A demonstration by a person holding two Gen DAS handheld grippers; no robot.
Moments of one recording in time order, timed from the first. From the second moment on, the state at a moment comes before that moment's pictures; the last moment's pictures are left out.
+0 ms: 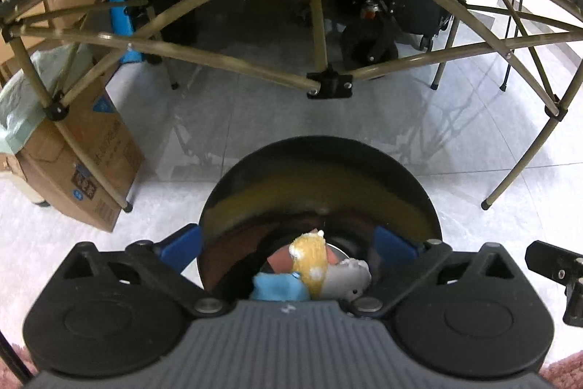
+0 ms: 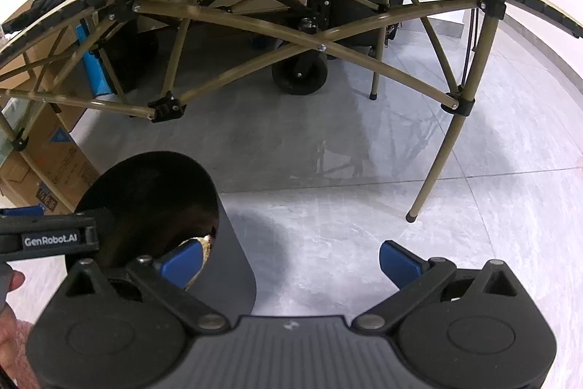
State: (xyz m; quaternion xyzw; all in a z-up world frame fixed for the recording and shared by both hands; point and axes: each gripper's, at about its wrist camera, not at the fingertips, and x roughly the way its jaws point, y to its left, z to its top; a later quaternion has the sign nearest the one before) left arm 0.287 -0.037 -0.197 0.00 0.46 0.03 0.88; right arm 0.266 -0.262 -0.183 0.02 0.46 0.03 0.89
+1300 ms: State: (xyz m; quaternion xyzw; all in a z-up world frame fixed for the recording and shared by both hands) left arm 0.245 -0.020 -0.125 0.05 0.36 0.03 0.93; right arm 0.244 -0.225 -0.125 0.00 0.38 0.11 0.92
